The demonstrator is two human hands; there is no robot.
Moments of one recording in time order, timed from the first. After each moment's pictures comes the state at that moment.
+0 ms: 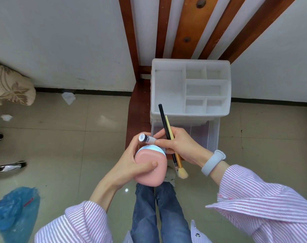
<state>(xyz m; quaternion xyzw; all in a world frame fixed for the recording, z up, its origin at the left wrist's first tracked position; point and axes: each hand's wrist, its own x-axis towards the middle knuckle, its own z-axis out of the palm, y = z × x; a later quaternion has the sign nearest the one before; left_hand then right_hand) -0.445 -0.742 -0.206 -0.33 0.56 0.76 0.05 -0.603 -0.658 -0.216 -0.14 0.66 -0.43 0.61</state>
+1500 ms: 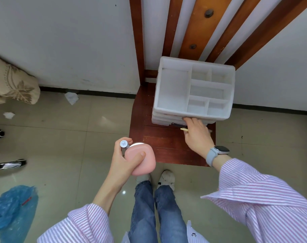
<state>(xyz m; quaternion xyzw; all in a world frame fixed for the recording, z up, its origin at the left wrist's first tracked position) -0.427 -0.741 -0.239 -0.50 0.55 0.66 -0.11 -0.648 -0.646 -0.265 -0.40 0.88 -0.05 0.27</state>
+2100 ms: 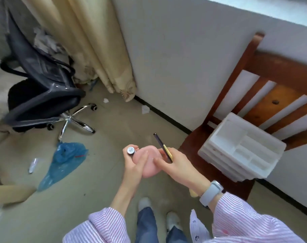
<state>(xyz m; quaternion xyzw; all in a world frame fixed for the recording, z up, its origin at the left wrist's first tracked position) -0.332 -0.680 -0.103 -0.61 0.40 0.54 -0.42 -0.479 -0.677 -0.080 -0.56 0.61 -0.24 0.51</state>
